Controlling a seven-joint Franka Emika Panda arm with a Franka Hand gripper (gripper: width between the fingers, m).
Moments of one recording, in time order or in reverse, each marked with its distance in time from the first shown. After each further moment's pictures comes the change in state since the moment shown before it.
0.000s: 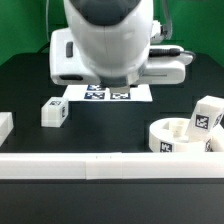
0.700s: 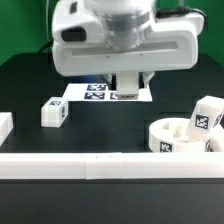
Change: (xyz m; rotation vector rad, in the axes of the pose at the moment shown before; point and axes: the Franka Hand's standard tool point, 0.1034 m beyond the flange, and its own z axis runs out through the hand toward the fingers) arm 0.013 -0.012 -0.037 0.028 0.489 -0.027
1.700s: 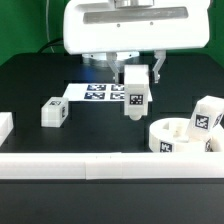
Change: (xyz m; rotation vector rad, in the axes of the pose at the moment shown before) arm 0.023 -0.015 -0.037 -0.043 0.731 -0.015
